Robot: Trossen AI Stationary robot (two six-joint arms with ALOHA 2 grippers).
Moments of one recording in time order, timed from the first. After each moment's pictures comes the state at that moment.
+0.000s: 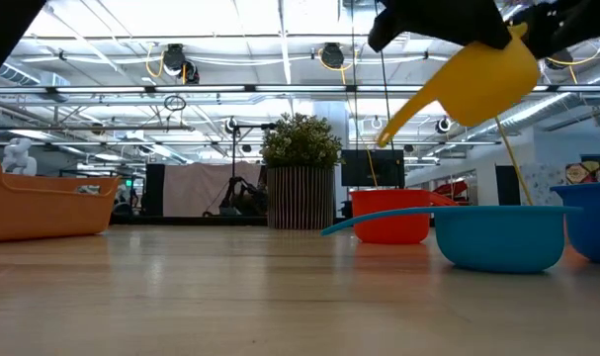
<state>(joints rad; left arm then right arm) -0.27 2.27 2.14 -0.63 -0.16 -0.16 0.42 0.72 0.67 -0.66 0.20 0.09</state>
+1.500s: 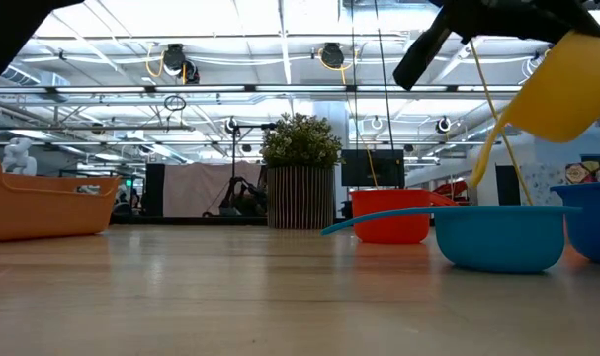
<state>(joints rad) -0.28 2.37 2.14 -0.36 -0.16 -0.76 0.42 0.79 0.82 -0.84 -0.04 0.00</state>
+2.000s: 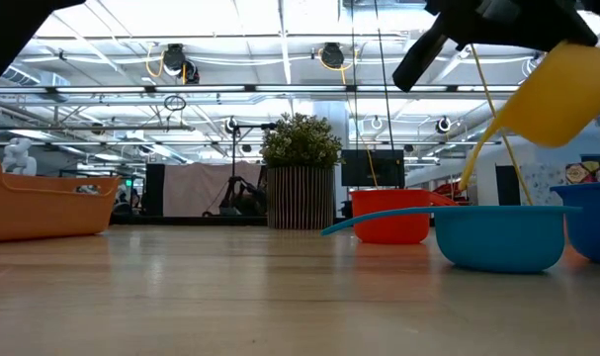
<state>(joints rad) -0.28 2.37 2.14 -0.38 -0.16 -0.66 0.54 1.00 0.66 -0.77 -0.23 0.30</state>
